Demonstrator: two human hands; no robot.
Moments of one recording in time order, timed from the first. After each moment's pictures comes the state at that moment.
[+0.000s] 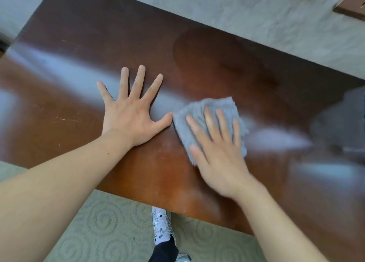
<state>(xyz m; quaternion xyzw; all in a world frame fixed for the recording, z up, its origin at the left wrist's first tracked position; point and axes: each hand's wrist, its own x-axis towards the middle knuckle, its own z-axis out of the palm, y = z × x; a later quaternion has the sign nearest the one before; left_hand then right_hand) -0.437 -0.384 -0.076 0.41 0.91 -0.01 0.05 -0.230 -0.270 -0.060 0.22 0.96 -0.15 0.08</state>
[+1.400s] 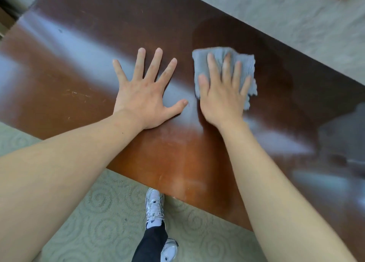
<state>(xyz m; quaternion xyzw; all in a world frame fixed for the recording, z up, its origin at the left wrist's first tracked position) -0.437 -0.382 -0.077 0.41 0.91 0.00 0.03 -0.337 -0.225 -0.071 0.36 0.93 -0.11 0.05</state>
